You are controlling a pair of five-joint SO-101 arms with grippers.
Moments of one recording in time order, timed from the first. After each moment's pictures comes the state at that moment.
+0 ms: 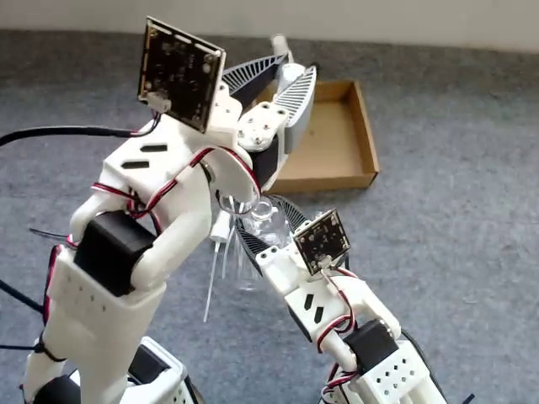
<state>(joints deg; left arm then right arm) 29.8 -34.9 -4.4 51.5 9.3 -37.4 -85.7 80.5 24.1 4.8</state>
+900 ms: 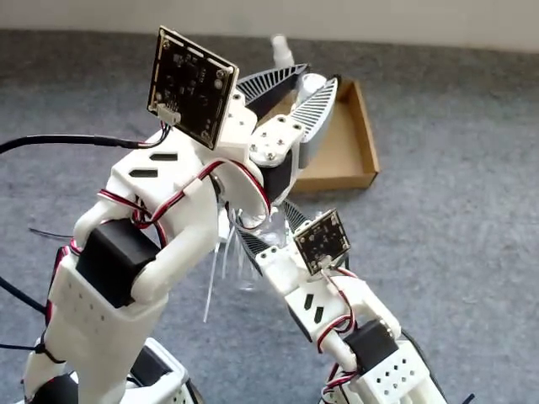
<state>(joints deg) 34.2 -34.9 -5.9 52.4 9.3 -37.4 -85.7 80.5 24.1 4.8</state>
